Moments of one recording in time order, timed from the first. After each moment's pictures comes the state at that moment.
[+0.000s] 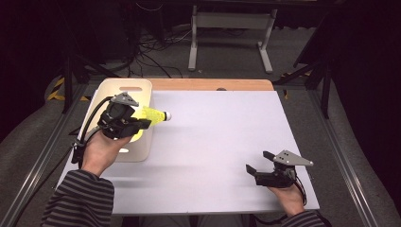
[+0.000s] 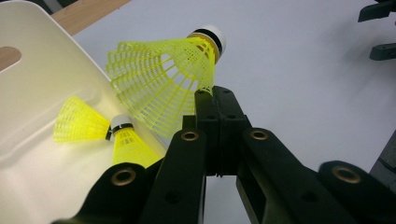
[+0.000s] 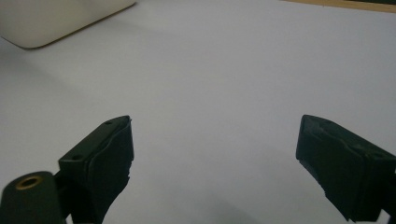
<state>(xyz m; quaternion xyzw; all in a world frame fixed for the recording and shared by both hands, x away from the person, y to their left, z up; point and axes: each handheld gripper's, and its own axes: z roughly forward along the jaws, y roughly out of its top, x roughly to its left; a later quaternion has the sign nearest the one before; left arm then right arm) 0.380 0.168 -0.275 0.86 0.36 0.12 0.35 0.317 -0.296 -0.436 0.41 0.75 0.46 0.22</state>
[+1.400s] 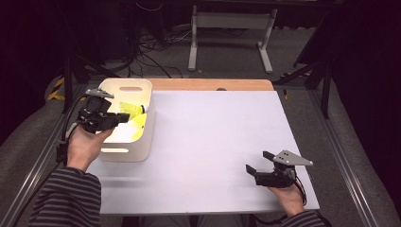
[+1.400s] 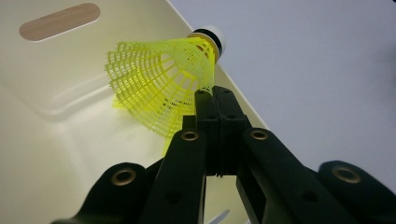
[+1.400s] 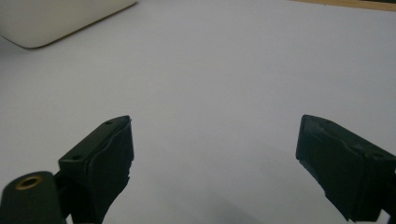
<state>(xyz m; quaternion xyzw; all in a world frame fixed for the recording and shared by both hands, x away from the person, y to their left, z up) 0.401 0.221 -0.288 0.81 0.45 0.13 0.35 0.317 -0.296 -0.436 0.41 0.76 0.46 0.21</state>
